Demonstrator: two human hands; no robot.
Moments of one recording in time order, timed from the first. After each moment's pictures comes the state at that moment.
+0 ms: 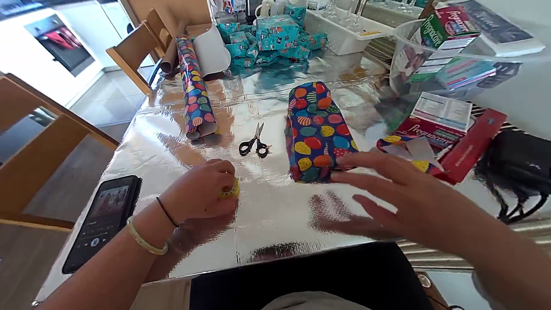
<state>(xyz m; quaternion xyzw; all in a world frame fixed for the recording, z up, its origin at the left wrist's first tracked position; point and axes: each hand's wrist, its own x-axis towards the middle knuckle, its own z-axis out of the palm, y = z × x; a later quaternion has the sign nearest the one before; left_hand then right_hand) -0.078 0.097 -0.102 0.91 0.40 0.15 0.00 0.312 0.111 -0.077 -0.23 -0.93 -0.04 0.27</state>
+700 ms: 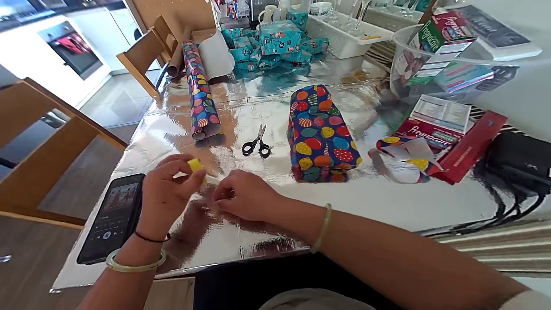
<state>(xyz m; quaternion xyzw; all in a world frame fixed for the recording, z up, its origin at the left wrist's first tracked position) -0.087 0.043 -0.096 0.62 0.61 0.49 0.11 0.099 0.110 -0.093 -0.31 -0.84 0.42 0.12</state>
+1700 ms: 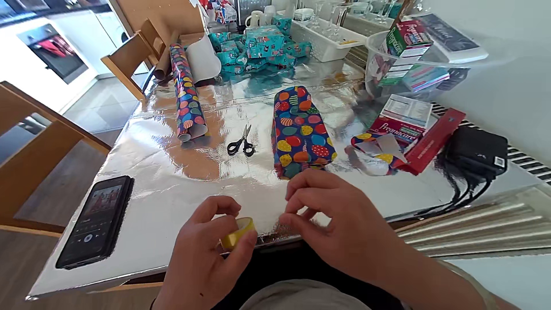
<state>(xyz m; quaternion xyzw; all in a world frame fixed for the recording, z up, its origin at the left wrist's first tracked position) 0.010 -0.019 -0.104 0.72 0.52 0.44 0.10 0.248 0.048 -0.069 -0.31 -0.86 0.14 0.39</state>
